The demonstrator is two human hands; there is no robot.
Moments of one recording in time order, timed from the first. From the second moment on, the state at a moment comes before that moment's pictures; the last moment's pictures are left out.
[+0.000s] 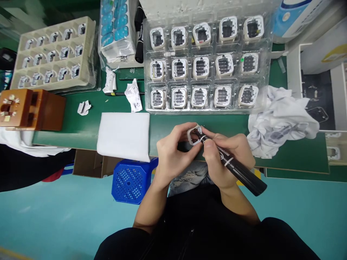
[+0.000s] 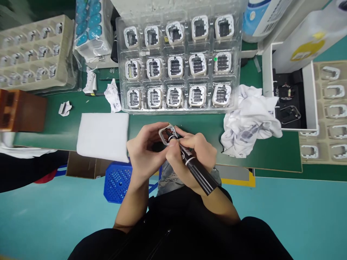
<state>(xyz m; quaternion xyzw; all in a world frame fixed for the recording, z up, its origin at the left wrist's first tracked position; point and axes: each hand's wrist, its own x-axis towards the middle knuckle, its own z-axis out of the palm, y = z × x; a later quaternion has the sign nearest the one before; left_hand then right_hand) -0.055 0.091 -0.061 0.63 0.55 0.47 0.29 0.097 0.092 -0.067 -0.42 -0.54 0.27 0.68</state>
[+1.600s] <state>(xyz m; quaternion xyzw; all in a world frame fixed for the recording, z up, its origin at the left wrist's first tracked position) -0.061 0.102 -0.051 0.56 0.53 0.47 0.43 0.111 0.089 -0.053 -0.42 -0.59 0.32 0.61</state>
